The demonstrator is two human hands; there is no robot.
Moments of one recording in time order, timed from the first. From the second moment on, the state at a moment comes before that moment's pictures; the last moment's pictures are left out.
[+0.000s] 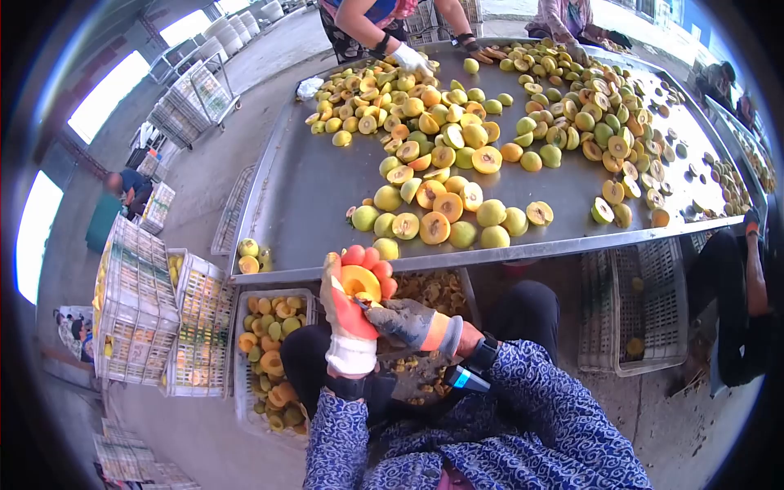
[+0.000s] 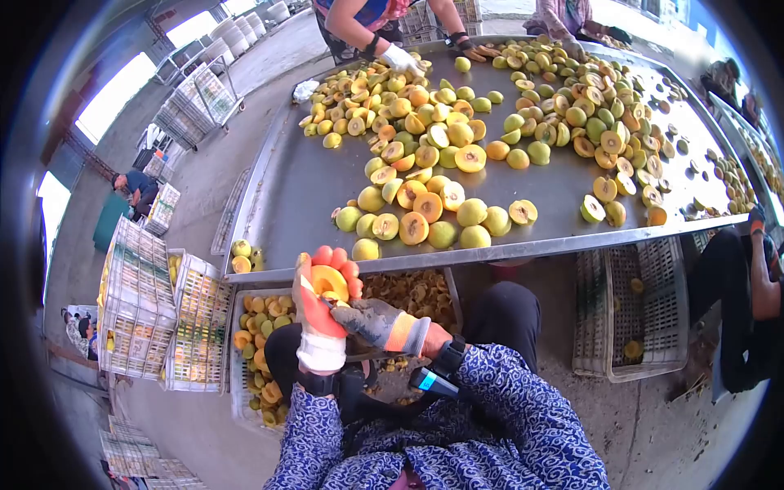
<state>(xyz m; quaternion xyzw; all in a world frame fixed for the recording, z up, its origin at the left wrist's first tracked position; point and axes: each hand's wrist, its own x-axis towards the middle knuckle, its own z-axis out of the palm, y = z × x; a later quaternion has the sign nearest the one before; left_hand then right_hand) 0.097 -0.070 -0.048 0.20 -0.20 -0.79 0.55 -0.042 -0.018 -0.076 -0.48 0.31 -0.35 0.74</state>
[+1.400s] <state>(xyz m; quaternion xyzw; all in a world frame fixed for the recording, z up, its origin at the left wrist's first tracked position) 0.072 -0.200 -0.069 0.40 -0.74 -0.41 0.36 -0.054 -0.020 -0.100 -0.58 0.55 -0.38 0.47</state>
